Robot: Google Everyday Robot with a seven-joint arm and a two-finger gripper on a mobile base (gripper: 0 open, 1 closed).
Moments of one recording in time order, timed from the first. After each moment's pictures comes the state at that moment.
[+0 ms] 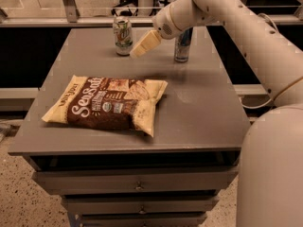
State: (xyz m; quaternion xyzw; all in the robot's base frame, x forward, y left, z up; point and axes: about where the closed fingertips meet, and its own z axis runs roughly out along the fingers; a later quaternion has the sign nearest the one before) arm 0.758 0.001 0.909 -0.52 0.73 0.18 0.42
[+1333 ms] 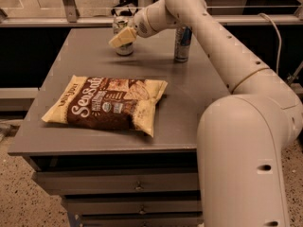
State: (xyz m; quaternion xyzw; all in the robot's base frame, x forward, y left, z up) arm 0.822 0.070 0.895 -0.46 0.73 0.23 0.45
